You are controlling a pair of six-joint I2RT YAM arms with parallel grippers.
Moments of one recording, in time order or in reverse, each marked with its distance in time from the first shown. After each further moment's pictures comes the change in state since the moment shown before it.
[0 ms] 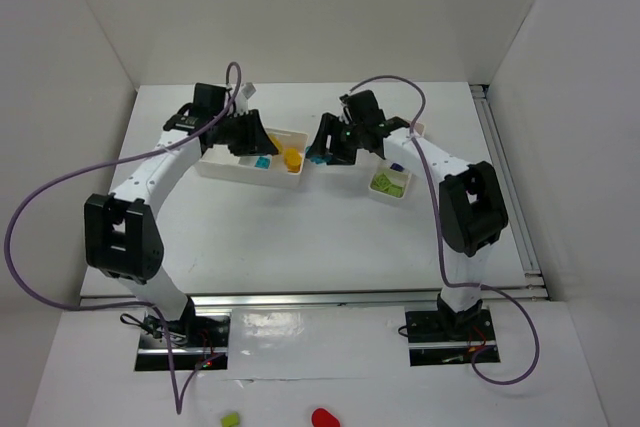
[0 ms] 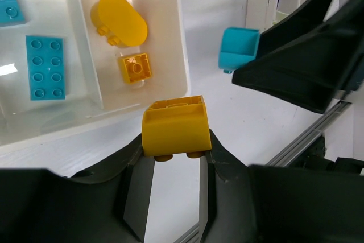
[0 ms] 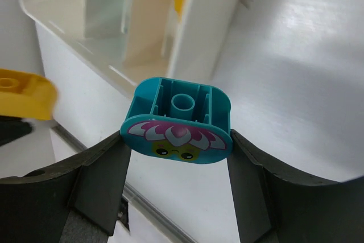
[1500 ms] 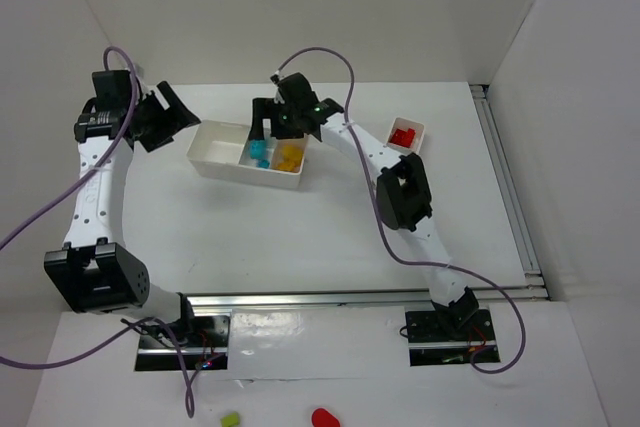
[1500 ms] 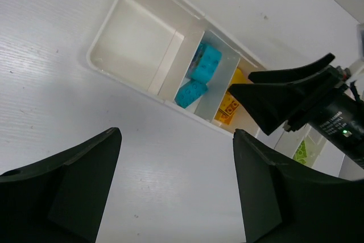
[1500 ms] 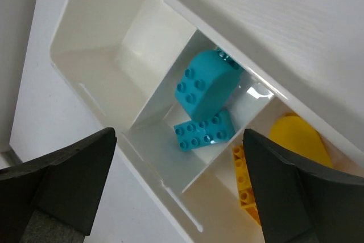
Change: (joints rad) left arm 0.386 -0.197 0.132 -0.253 -0.253 -0.138; right arm 0.195 0.574 0.883 -0.146 0.122 -0.175
